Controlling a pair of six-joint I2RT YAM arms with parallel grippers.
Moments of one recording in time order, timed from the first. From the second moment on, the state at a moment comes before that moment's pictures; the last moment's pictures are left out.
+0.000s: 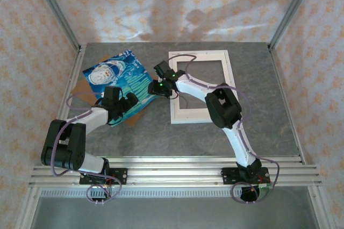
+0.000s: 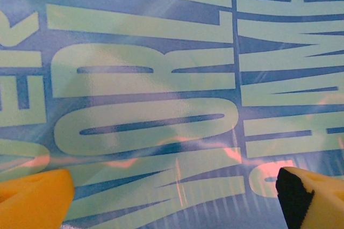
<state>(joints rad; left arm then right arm) -0.08 1.43 0.60 -0.10 0.09 -0.81 0.71 2.27 1.80 -0.50 -0.26 0.71</state>
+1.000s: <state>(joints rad) -0.08 1.44 0.61 -0.11 0.10 -0.78 0.62 2.28 1.63 0.09 -0.60 0.97</state>
